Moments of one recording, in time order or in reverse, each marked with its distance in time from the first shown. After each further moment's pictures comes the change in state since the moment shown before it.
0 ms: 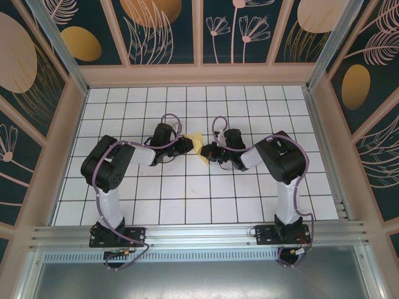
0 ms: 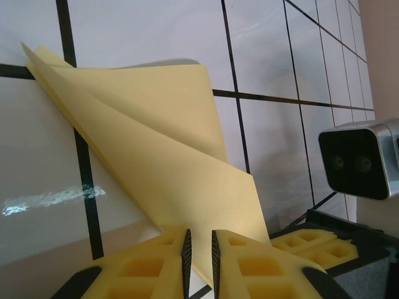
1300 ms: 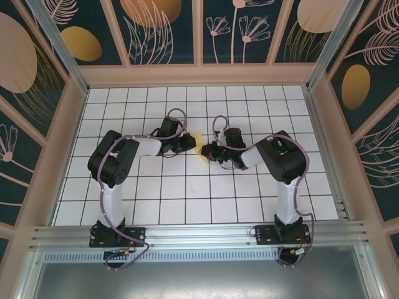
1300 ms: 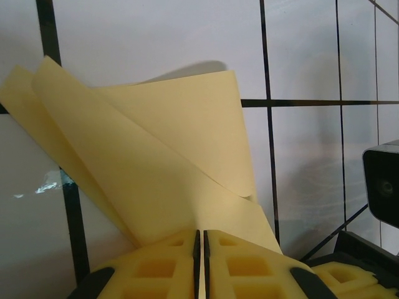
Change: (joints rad) left arm -0.009 0.092 0.210 -0.293 -0.030 0.046; right arm -0.007 -0.004 0.021 -0.047 -0.010 -0.001
